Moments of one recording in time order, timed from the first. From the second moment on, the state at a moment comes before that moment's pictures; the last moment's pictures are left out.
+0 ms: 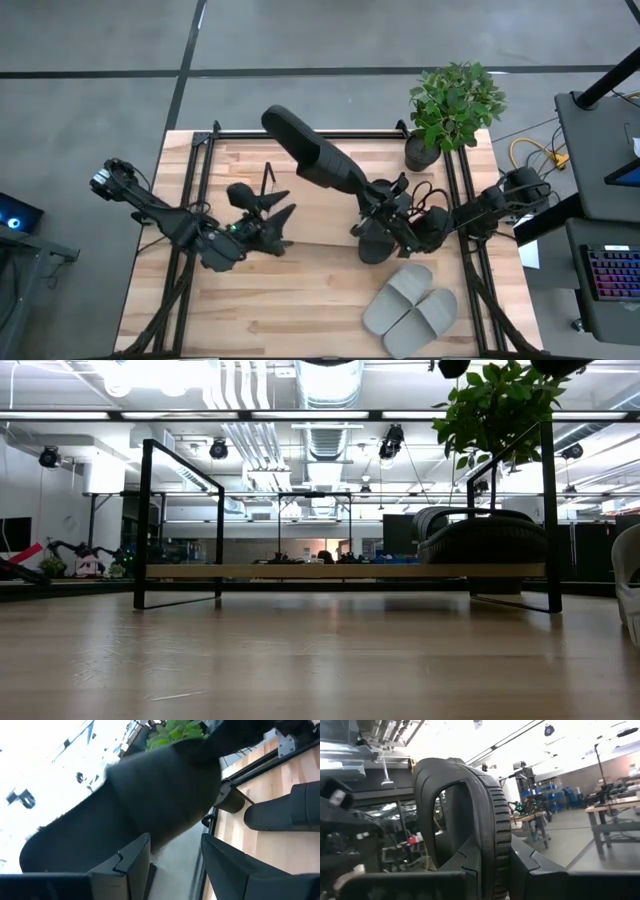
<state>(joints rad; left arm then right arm) -0.55 1.34 1.30 -0.21 -1.27 0.66 0.35 1.59 0.83 1.51 0.99 -0.40</state>
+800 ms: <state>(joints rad) -0.49 1.35 1.30 0.13 -1.29 0.89 0.37 1.59 0.85 1.50 0.98 -0.54</state>
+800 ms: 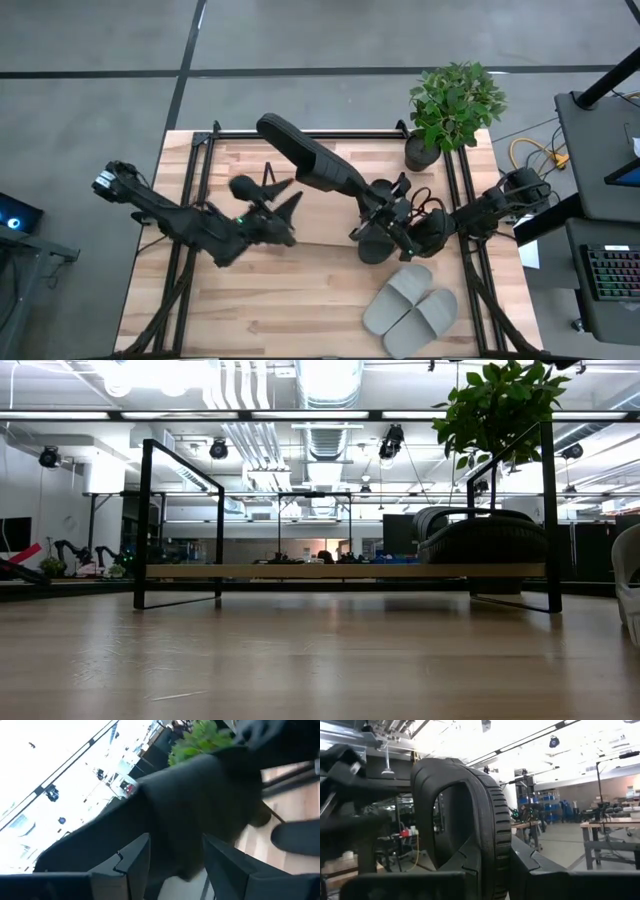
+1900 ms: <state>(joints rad) -0.35 1.21 1.30 -0.29 -0.73 0.30 0.38 1.59 0.85 1.46 0.83 -0.56</state>
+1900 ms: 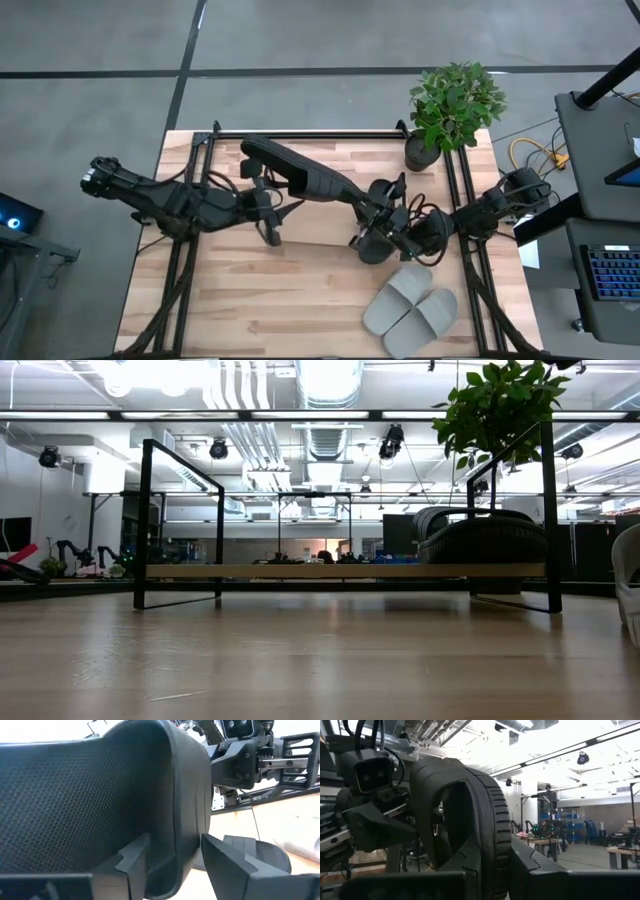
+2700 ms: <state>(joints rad) -0.28 1.11 1.31 -0.40 -0.57 0.18 0.48 1.55 0.85 1.45 1.04 -0.98</state>
